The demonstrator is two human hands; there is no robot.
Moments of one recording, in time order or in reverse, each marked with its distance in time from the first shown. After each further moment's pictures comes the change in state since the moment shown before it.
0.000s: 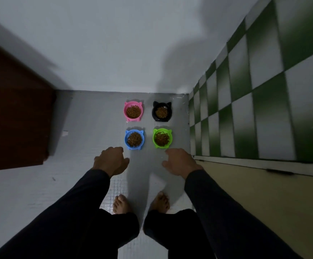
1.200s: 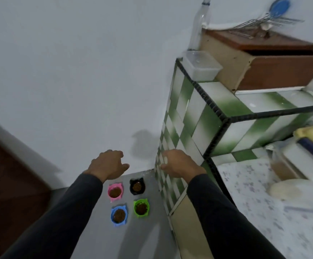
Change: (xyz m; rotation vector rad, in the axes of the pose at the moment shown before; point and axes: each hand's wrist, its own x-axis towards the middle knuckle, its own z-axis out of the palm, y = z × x) left_hand -0.335 0.089 -0.310 0.090 0.416 0.382; right_hand -0.405 -0.074 -0.253 -0.031 0.590 -0.003
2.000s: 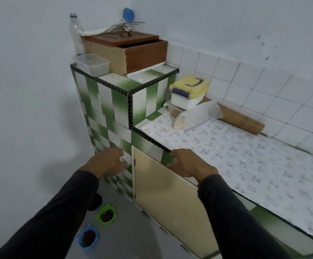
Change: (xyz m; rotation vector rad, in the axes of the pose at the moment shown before) left_hand -0.133 0.112 0.005 0.072 -0.191 0.672; right_hand -0.306 0.029 0.032 0.209 0.187 0.630
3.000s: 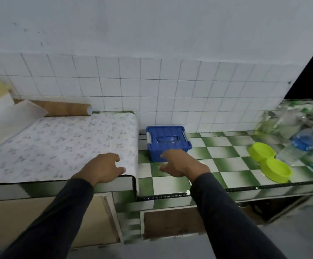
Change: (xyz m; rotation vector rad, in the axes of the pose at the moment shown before) left_hand -0.128 0.509 0.254 0.298 -0.246 0.594; right_hand -0.387 0.445 0.013 0.251 0.185 0.584
